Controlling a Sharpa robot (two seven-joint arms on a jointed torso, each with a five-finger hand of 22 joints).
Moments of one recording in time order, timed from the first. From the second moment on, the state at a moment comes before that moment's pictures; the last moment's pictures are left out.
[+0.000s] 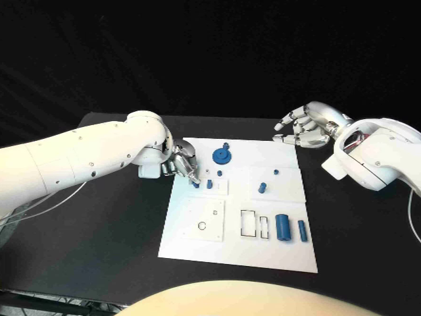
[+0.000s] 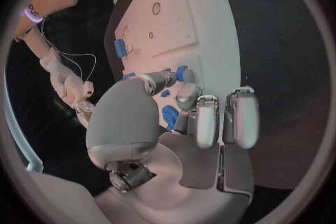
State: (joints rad) left arm 1.24 -0.69 -0.03 1.30 -1.02 0.45 -0.43; left_hand 1.16 -0.21 0.74 0.19 0.31 0.89 0.07 0.72 0.74 1.30 -0.01 1.23 1.00 1.47 -0.06 1.55 1.31 0.05 1.43 0.05 1.48 1.31; right arm 1.37 -0.88 -0.16 1.58 -0.96 -0.36 -0.13; right_hand 1.41 -0.13 0.19 0.29 0.26 0.83 0.17 0.31 0.28 1.23 0.09 1.25 1.20 1.46 0.02 1.52 1.31 0.01 1.47 0.12 1.43 1.31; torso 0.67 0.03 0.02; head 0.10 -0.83
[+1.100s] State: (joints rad) left arm 1.24 -0.68 -0.04 1.30 -1.03 0.45 -0.45; left_hand 1.16 -0.21 0.74 0.19 0.32 0.89 0.06 0.71 0.74 1.31 -0.02 1.23 1.01 1.47 -0.06 1.55 1.31 0.05 1.44 0.04 1.48 1.31; right arm 1.36 -0.88 -0.16 1.58 -0.96 -0.36 -0.13; right_hand 1.41 -0.13 0.19 0.29 0.26 0.83 0.17 0.31 0.28 1.23 0.09 1.25 1.20 1.46 0.02 1.52 1.31 0.01 1.47 0.12 1.43 1.31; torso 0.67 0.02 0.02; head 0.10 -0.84
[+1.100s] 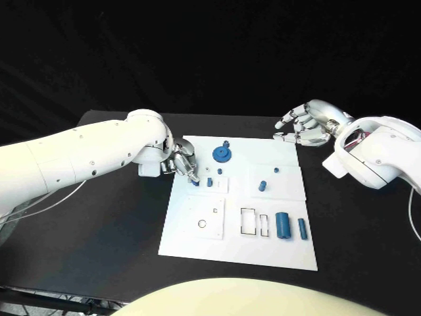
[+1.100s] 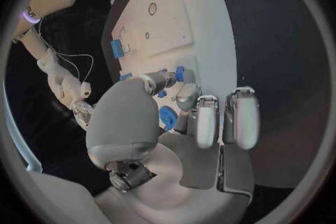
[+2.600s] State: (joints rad) left arm 1.24 -0.68 -0.05 1.30 -0.99 0.39 -0.48; left_hand 1.11 -0.22 0.72 0.17 0.36 0.92 0.05 0.71 0.76 1.35 -0.03 1.25 1.06 1.47 -0.07 1.56 1.31 0.05 1.44 0.04 1.49 1.31; right arm 1.36 -0.89 -0.16 1.59 -0.96 -0.36 -0.13; right_hand 1.40 -0.14 0.21 0.29 0.26 0.83 0.17 0.31 0.27 1.23 0.09 1.25 1.20 1.46 0.02 1.52 1.31 0.01 1.47 0.12 1.43 1.31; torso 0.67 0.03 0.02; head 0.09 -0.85
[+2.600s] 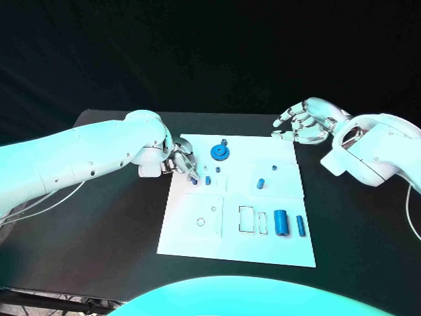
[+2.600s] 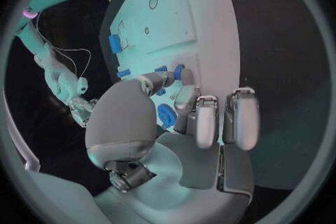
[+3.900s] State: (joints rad) left arm 1.24 -0.68 -0.06 1.28 -1.00 0.38 -0.48; left_hand 1.05 -0.23 0.48 0.24 0.32 0.96 0.03 0.66 0.75 1.34 -0.03 1.24 1.06 1.47 -0.08 1.56 1.31 0.05 1.44 0.03 1.48 1.31; right arm 1.36 -0.89 -0.16 1.59 -0.96 -0.36 -0.13; right_hand 1.40 -0.14 0.21 0.29 0.26 0.83 0.17 0.31 0.27 1.23 0.09 1.25 1.19 1.46 0.02 1.52 1.31 0.01 1.47 0.12 1.43 1.31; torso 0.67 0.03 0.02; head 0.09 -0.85
